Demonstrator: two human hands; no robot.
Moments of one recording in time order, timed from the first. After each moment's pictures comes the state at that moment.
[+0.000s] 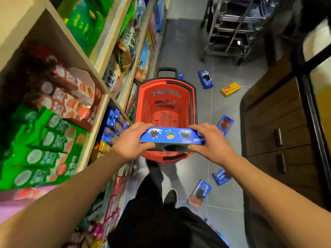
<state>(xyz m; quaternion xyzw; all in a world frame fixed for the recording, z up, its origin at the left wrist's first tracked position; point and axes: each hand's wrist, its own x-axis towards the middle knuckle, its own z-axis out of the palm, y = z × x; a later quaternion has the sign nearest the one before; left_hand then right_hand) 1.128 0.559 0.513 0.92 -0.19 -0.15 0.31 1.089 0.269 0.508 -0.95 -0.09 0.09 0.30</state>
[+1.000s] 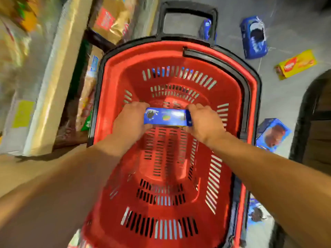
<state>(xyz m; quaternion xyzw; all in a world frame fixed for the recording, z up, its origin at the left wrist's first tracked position) 1.481 0.522 0.052 0.95 -0.09 -0.23 0.19 1.474 0.286 0.071 -0.95 -0.08 0.28 0.09</state>
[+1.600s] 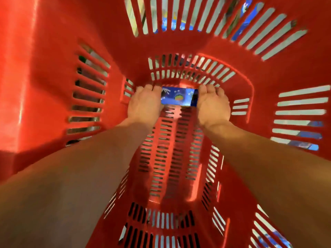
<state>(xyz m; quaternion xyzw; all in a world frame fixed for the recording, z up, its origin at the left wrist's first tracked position) 1.520 0.479 -0.164 0.97 -0.04 -0.21 0.09 1.515 0.301 -0.156 -0.97 0.02 0.25 -0.02</state>
